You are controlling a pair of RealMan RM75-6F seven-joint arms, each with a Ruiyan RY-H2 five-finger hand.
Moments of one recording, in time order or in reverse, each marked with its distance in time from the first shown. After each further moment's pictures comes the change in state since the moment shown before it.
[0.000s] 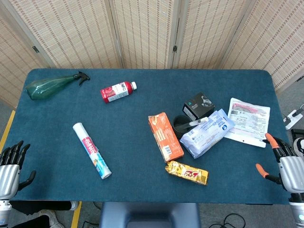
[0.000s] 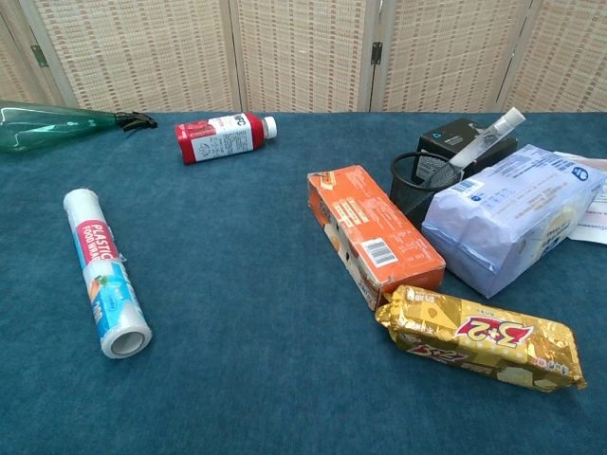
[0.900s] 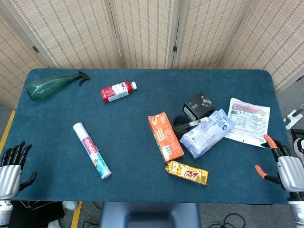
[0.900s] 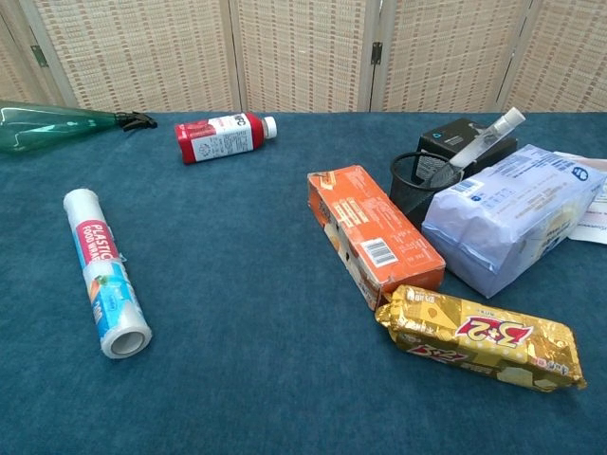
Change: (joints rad) left arm -0.003 -0.002 0.005 0.001 0.001 -0.011 0.000; right arm 0.015 0.025 -0.001 -0.045 0.059 -0.085 0.003
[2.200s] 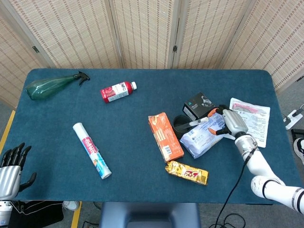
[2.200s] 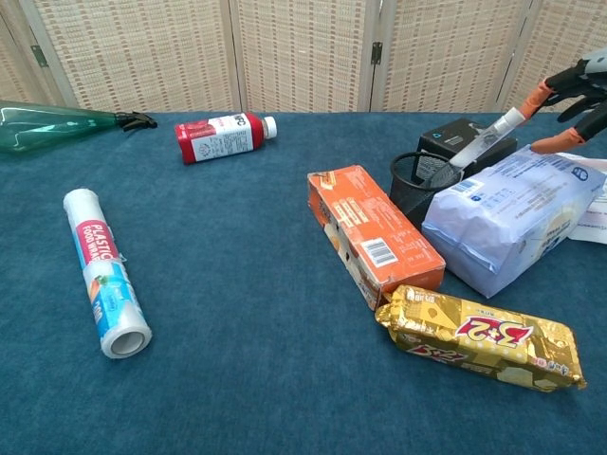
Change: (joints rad) left arm 0.002 0.000 0.004 0.003 -0.018 -0.015 0.002; right arm 0.600 -0.101 0.241 0.028 0.725 -0.716 -0.208
